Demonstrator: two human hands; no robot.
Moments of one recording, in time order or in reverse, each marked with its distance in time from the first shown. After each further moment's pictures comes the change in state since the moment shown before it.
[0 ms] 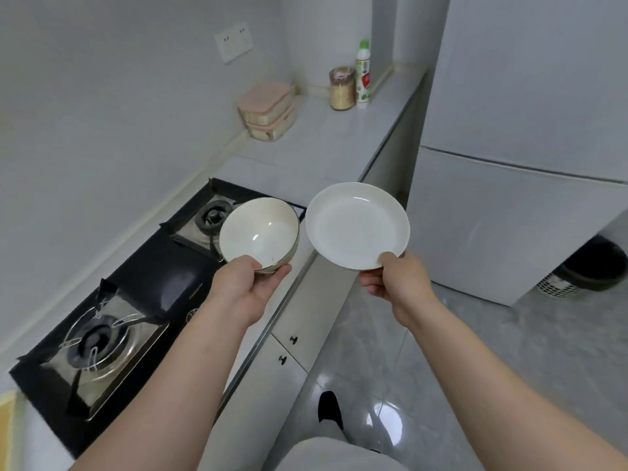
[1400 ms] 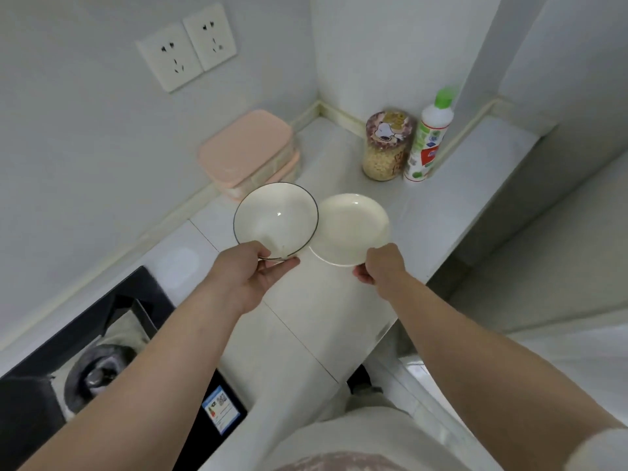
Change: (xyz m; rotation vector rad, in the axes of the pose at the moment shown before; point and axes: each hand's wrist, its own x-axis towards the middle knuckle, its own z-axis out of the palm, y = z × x) left_hand 0.442 0.171 0.388 -0.113 0.155 -0.130; right_hand 0.659 -0.211 0.156 -0.335 -0.094 0.243
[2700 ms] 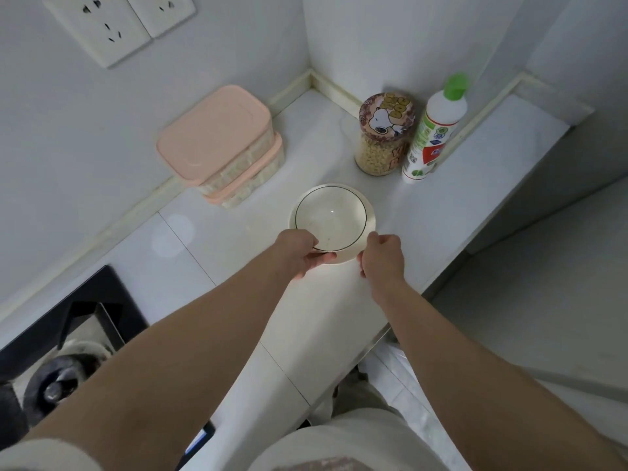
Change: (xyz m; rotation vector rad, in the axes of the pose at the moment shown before) left_hand 0.134 -0.051 0.116 0.431 0.101 -0.160; right_hand 0.053 -0.023 -0.007 -0.117 0.113 -0.062
